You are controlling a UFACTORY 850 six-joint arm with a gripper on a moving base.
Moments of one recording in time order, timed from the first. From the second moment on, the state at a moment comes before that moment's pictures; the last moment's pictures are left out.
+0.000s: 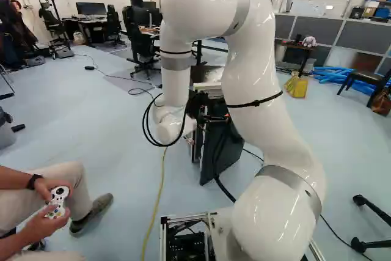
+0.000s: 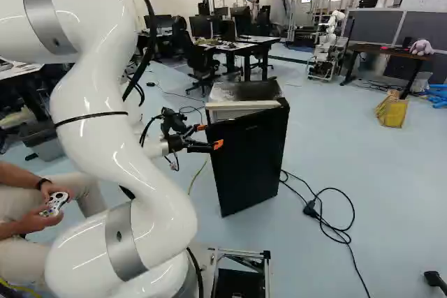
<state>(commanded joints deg) 33.6 -33.0 -33.8 82.6 77.1 0.0</state>
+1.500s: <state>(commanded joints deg) 33.0 -27.8 -20.6 91.4 81.6 0.0</state>
